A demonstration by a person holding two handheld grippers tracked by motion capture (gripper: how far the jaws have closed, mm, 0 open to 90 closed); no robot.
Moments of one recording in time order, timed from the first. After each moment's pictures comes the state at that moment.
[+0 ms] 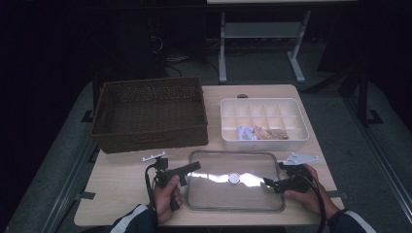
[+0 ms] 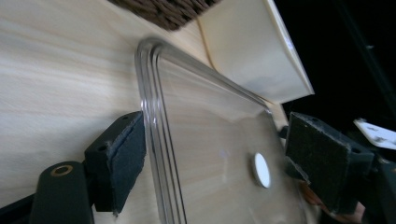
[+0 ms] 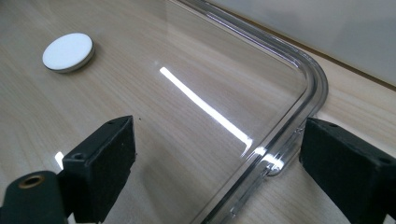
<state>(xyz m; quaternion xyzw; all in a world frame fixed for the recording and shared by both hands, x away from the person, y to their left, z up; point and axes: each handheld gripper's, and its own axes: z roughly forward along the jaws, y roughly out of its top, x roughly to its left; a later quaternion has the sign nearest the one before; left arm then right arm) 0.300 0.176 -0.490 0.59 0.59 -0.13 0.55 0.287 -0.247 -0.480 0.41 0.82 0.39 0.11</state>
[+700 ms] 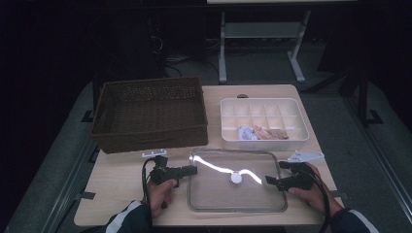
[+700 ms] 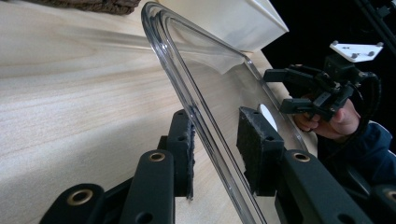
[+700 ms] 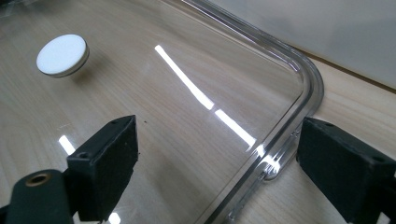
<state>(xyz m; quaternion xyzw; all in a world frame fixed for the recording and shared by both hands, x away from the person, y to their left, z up) 0.309 0.192 -0.484 0.68 0.47 -0.13 0.55 0.294 -0.258 -0.481 0.41 0.81 0.41 0.09</state>
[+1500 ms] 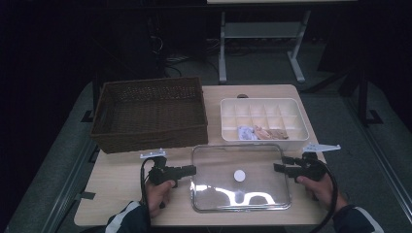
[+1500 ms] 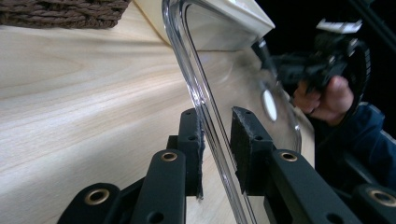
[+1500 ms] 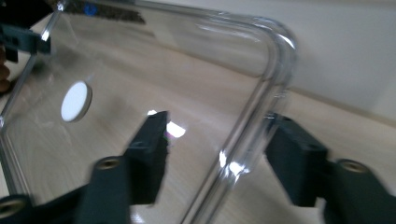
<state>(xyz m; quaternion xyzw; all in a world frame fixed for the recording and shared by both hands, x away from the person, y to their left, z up) 0.307 0.195 -0.474 0.71 0.43 -0.10 0.55 0.307 -0.290 -0.461 0.45 0.77 0.46 0.04</state>
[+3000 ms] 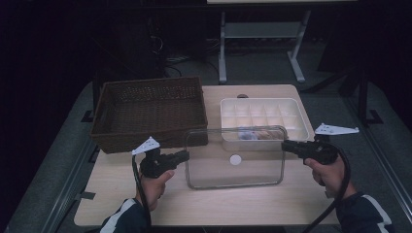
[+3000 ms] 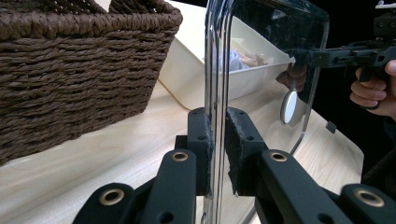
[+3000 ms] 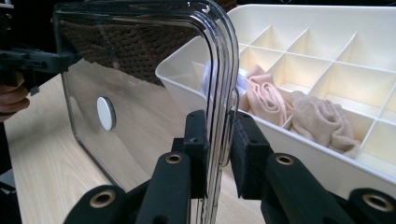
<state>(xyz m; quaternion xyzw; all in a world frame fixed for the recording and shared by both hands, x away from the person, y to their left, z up) 0.296 0.193 -0.413 0.71 0.42 0.05 0.56 0.315 -0.294 -0.392 0.42 0.75 0.51 0.07</state>
